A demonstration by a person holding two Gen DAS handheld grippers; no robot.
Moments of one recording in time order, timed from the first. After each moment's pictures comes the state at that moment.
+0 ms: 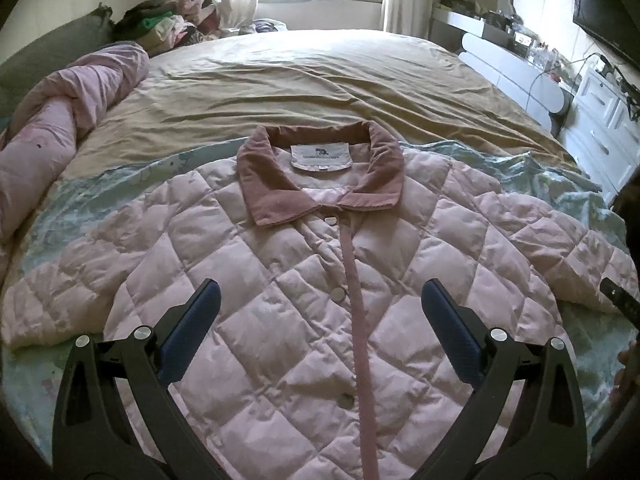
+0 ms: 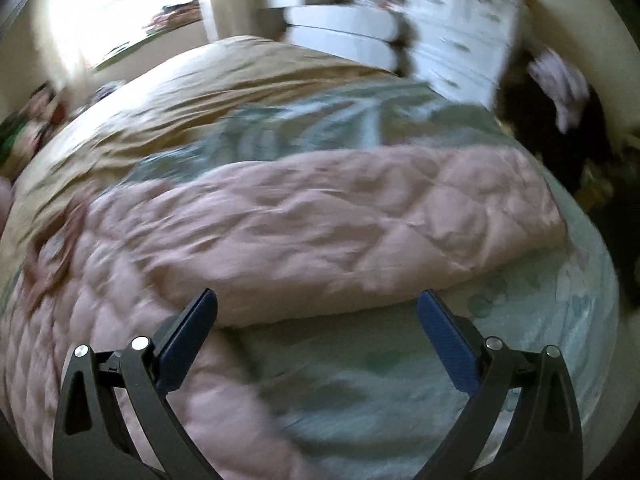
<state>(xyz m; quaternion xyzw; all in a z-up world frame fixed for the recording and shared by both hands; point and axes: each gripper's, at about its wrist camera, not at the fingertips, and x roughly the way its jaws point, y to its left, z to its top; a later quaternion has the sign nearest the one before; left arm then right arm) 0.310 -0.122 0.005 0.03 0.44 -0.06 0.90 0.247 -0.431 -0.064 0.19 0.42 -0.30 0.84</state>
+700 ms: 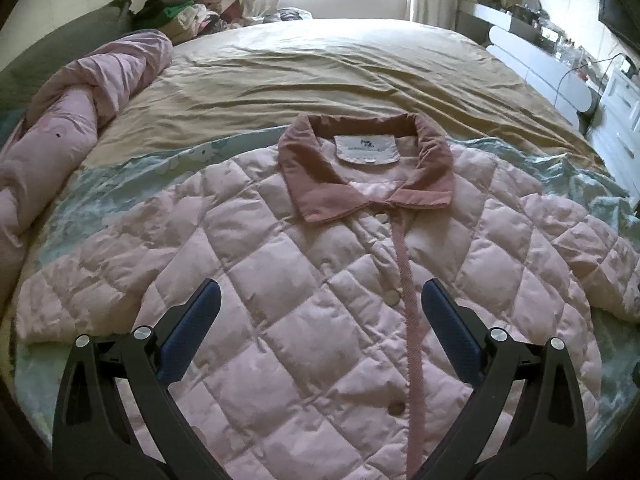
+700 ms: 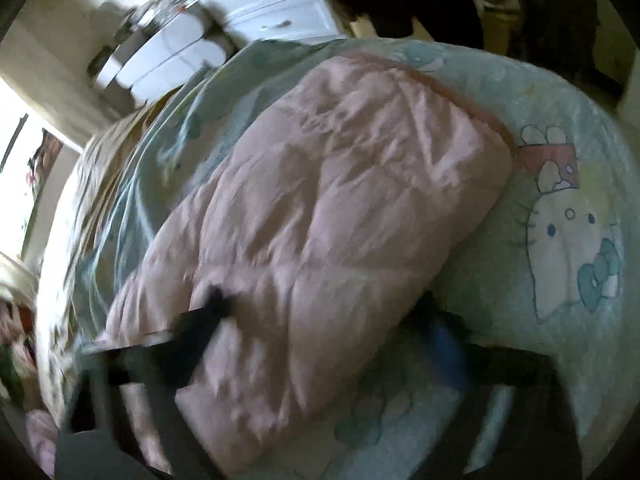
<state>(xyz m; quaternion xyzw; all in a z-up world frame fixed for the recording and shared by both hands) 0.328 -0.093 -0.002 0.04 0.46 -0.02 0.89 0.191 -0.622 -0.133 0.46 0.33 -0.43 0.70</state>
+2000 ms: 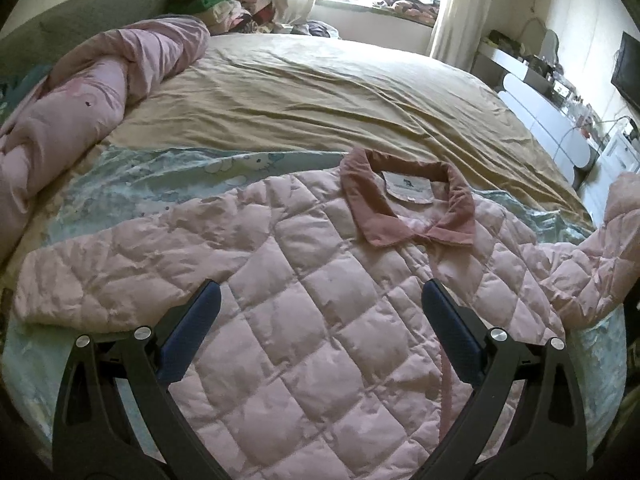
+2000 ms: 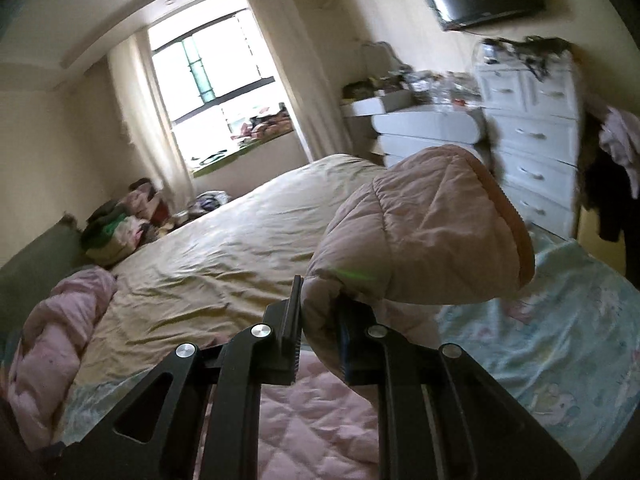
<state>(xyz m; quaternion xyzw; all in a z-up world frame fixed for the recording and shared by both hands) 0.311 0.007 0.044 -0.04 0.43 -0.01 0.90 0.293 -0.401 0.097 0.21 0.19 -0.13 0.95</state>
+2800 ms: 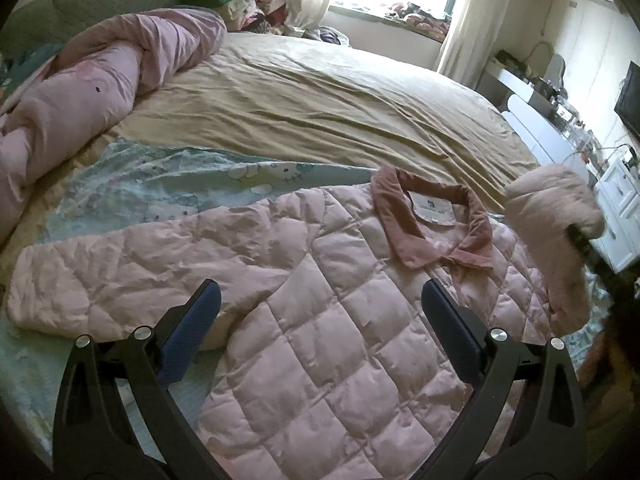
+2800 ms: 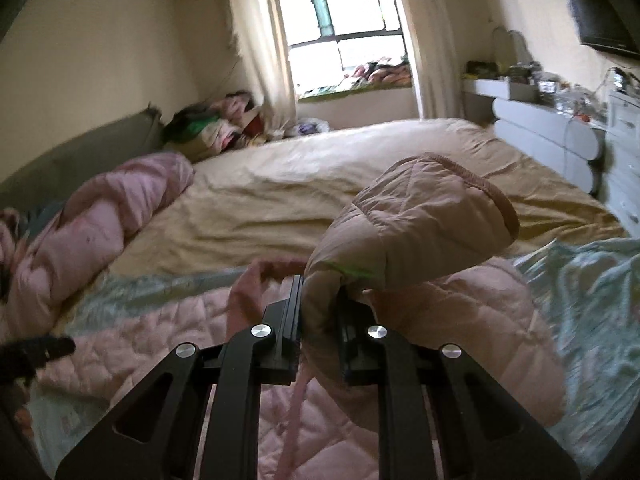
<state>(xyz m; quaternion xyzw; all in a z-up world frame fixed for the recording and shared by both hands) 0.325 0.064 0.041 -0.08 0.42 -0.02 0.90 0.376 -0.186 0.027 0.10 0.27 0.05 0.96</state>
